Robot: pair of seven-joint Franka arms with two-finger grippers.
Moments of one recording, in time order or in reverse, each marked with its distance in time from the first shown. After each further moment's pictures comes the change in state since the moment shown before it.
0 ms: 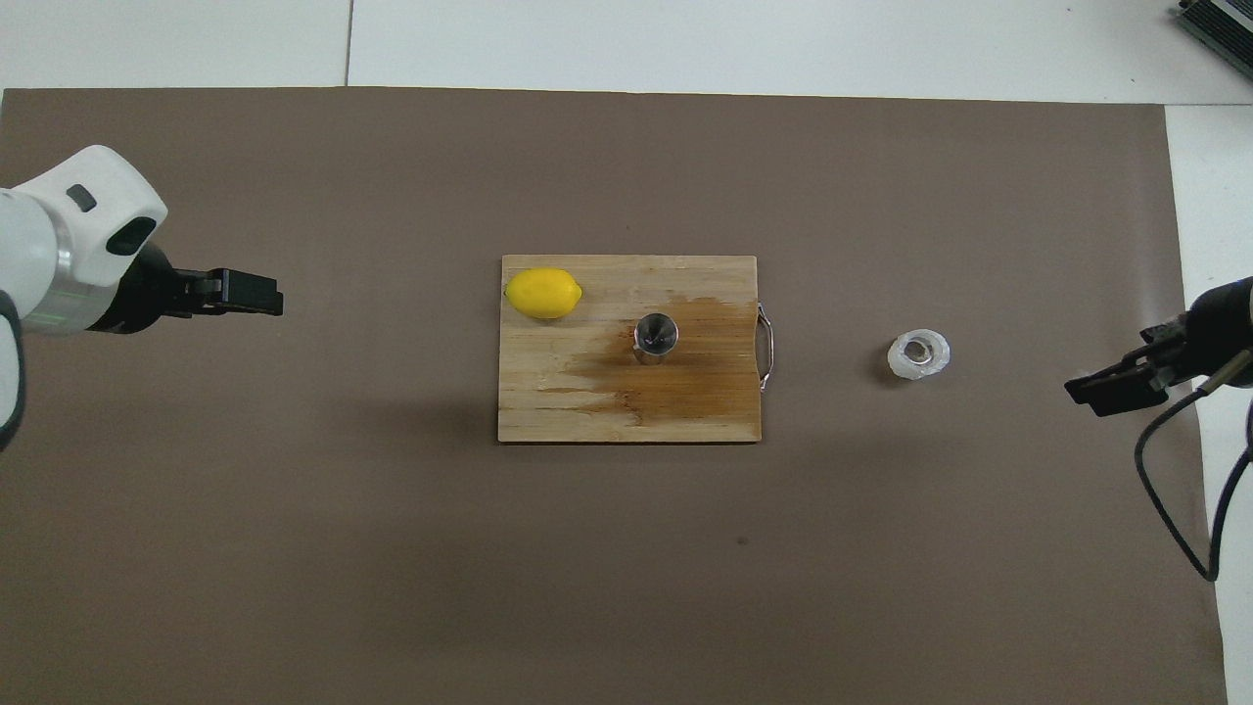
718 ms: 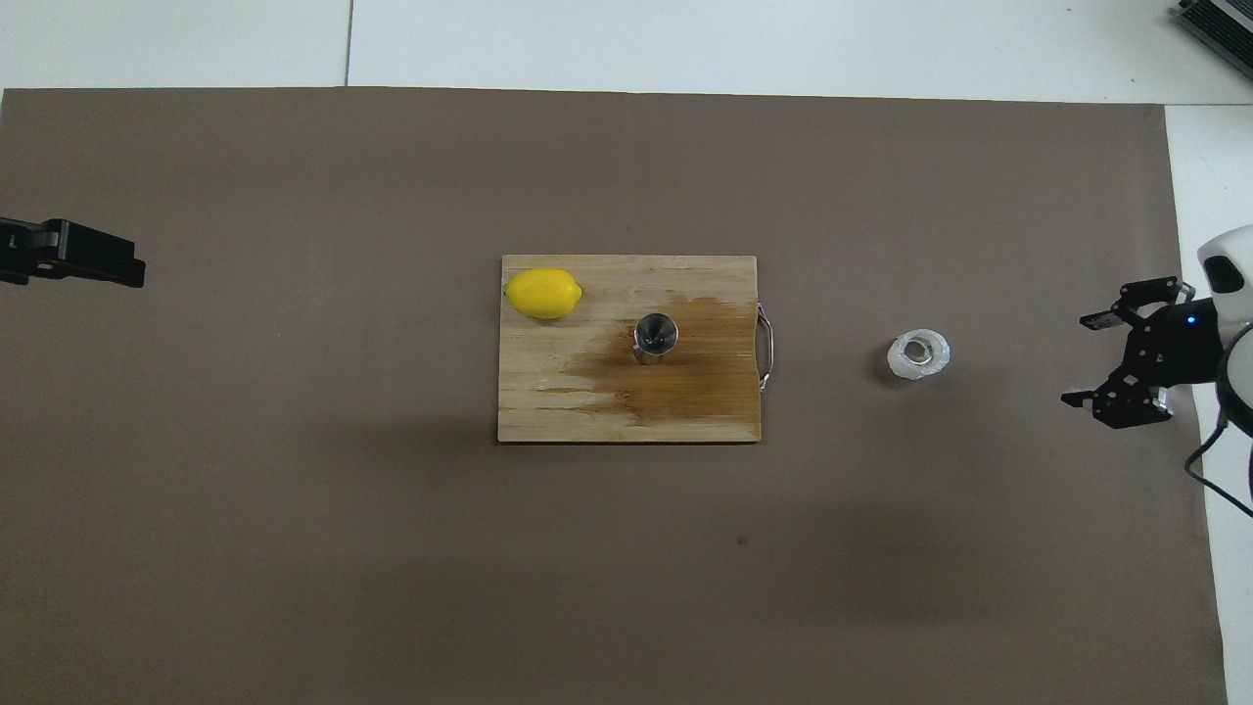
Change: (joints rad) left arm 0.054 0.081 -0.014 0.350 0.094 -0.336 0.028; right arm -0.153 0.138 -0.006 -0.114 0.201 0.198 -0.782
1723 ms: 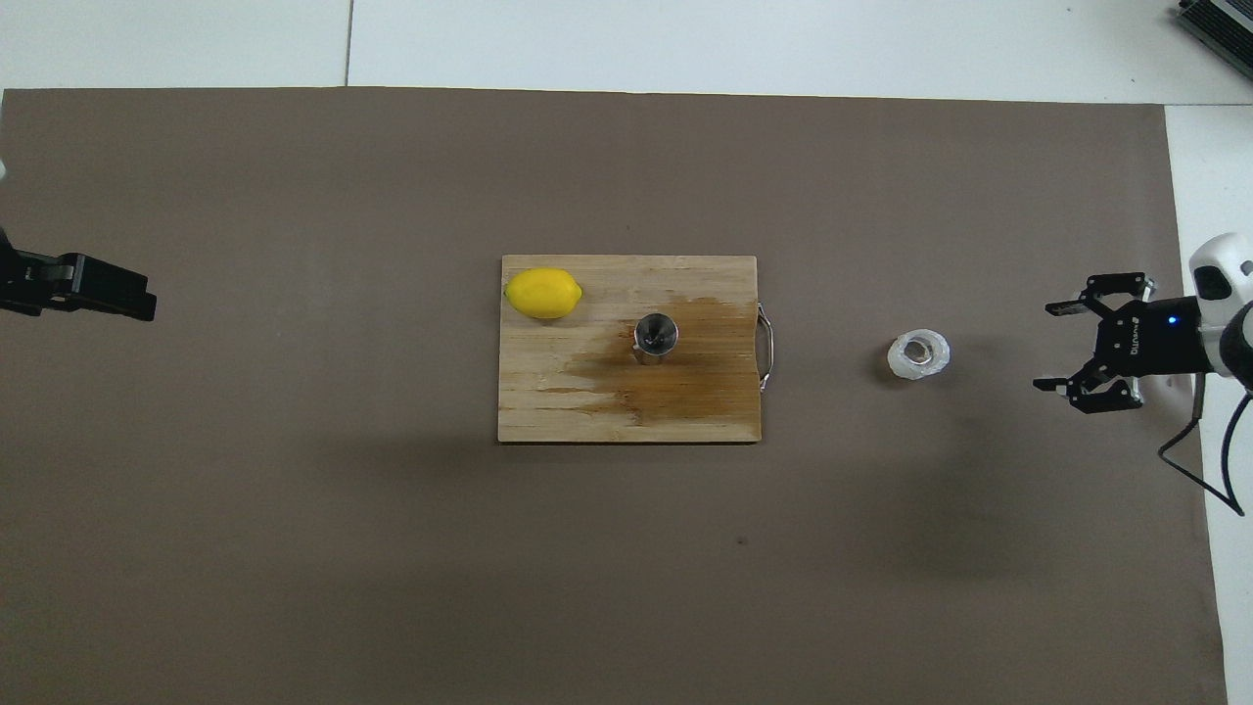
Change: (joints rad) left arm 0.000 -0.030 -0.003 -0.054 0.000 -0.024 0.015; right arm -0.051 0.133 0.005 0.002 0.262 0.062 -0.318
